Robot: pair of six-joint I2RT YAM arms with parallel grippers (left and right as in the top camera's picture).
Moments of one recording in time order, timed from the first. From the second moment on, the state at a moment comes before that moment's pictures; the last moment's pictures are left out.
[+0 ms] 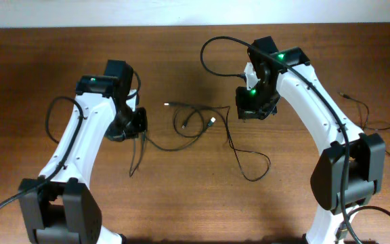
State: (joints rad) left arm -0.10 1.70 1.41 -1.26 0.07 -0.22; right arm 0.30 1.98 1.74 -1.25 -0.31 0.29
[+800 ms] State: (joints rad) left arm -0.34 1.79 1.40 -1.12 0.08 -0.46; right arm 0.30 1.98 1.74 -1.18 -0.23 0.28
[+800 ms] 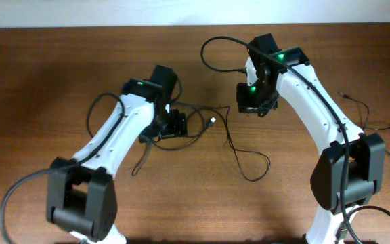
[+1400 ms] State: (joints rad) left arm -0.46 2.07 1.42 -0.97 0.00 -0.16; right arm 0.29 1.98 1.74 -1.22 -0.19 0.29
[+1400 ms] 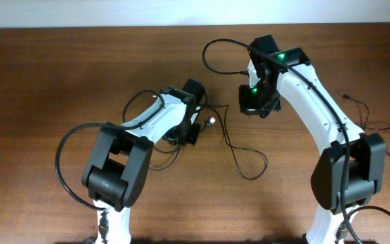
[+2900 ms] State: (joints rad) left arm -0.30 1.29 1.41 -1.07 0.07 -0.38; right arm 0.70 1.92 1.21 -0.75 -0.23 0.51
